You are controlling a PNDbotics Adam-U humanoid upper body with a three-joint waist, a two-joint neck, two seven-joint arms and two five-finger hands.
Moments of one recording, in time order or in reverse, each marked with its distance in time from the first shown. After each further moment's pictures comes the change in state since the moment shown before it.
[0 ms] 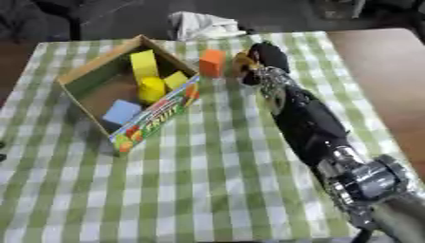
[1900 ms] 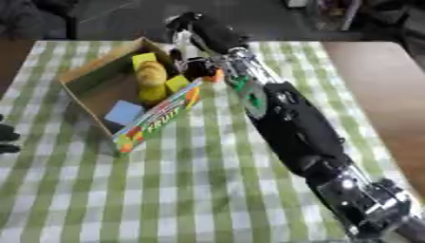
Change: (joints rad) left arm -0.002 0.001 0.025 -0.004 -0.005 0.011 0.021; right arm 0.278 -0.007 0.212 -0.831 -0.419 -0.199 0.228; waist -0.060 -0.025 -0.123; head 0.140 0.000
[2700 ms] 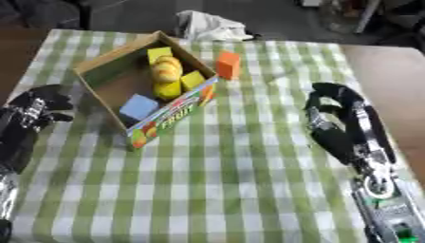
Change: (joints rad) left arm 0.004 0.008 0.030 -0.014 -0.027 0.003 0.035; right arm 0.572 0.120 -0.140 -0.332 -0.390 -0.051 -0.128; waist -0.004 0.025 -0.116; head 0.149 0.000
